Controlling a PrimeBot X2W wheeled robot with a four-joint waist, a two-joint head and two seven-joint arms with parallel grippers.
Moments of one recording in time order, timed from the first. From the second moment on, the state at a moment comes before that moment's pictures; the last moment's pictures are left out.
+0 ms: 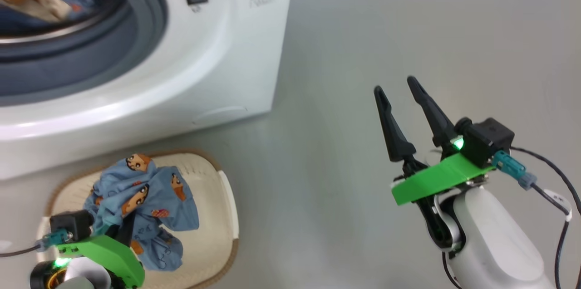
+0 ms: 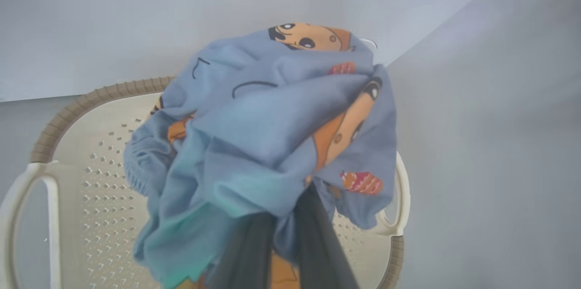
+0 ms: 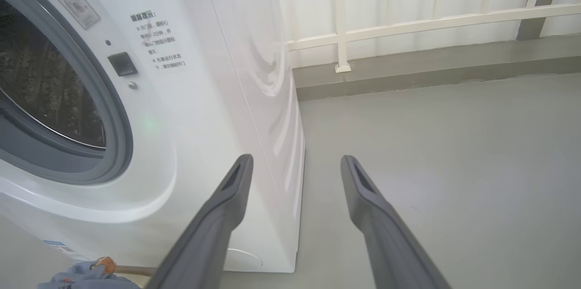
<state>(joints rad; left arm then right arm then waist) -0.53 0.37 -0.68 1.01 -0.94 -0.13 -0.25 -0.43 -0.06 0.26 0.31 0.36 0.13 -0.26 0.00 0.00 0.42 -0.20</state>
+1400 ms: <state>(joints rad) -0.09 0.33 -0.27 0.15 -0.53 0.00 -0.25 -0.21 -0.18 0.23 0.31 0.43 0.13 -0.26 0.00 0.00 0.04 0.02</state>
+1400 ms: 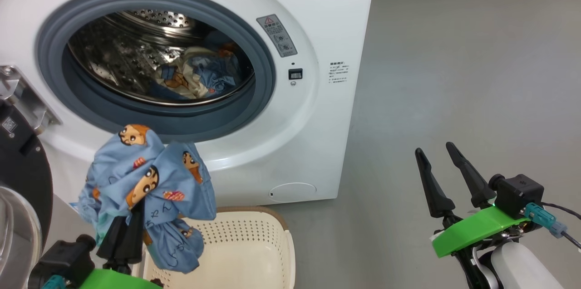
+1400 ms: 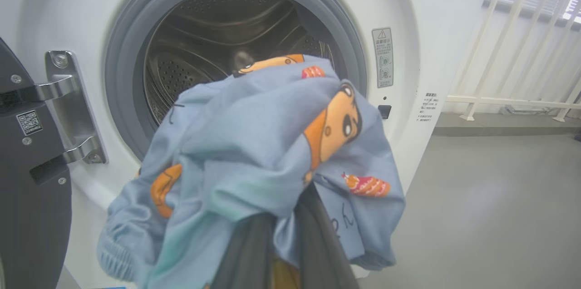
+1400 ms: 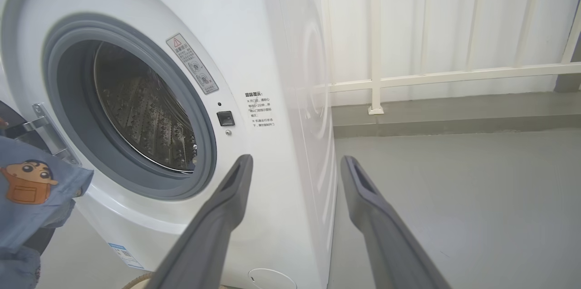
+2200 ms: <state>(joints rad) -0.08 0.33 -0.27 0.14 -0.53 0.02 -0.25 -0.21 -0.20 0.25 0.31 0.44 0.13 -0.26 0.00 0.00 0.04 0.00</state>
